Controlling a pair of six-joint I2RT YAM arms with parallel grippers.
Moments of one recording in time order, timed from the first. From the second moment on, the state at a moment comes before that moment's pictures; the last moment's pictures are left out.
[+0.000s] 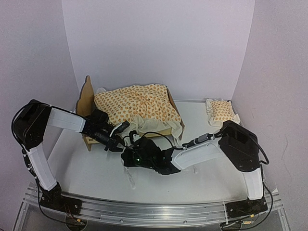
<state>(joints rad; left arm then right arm) -0.46 1.79 0.95 -0.24 1.04 0.41 1.20 2.14 1.33 0.32 0.16 0.84</state>
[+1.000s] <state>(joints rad) -0.46 1.81 0.92 -0.10 1.14 0.31 1.11 1.87 1.12 0.25 -0.08 0.63</state>
